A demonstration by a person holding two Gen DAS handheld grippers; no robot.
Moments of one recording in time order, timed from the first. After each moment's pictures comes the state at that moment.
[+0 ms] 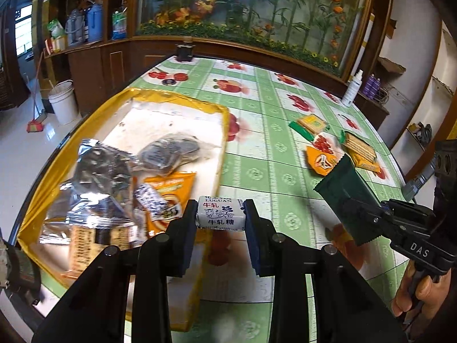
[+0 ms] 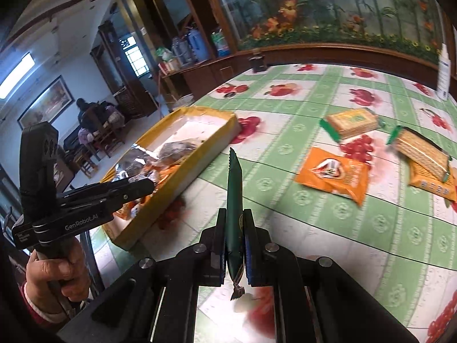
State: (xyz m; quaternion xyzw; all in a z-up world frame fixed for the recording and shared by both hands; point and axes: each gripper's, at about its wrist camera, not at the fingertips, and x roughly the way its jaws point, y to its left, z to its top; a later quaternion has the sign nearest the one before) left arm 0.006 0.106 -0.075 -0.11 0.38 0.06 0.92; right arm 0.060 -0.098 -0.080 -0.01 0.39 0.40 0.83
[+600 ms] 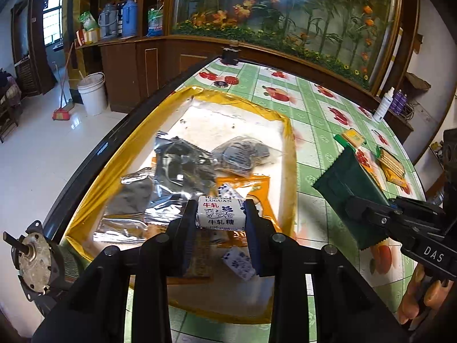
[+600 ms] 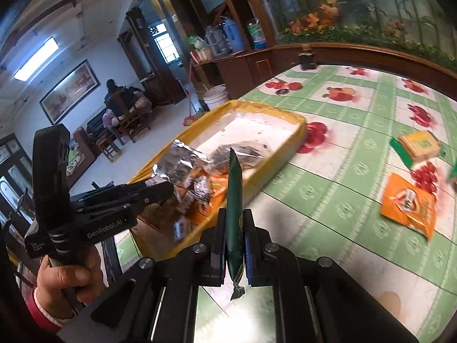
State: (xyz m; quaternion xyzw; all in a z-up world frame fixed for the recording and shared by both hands) left arm -0.013 0.164 -0.079 -0.13 0.38 0.13 0.91; right arm 0.051 -0.012 -0.073 -0.03 0.39 0.47 0.79
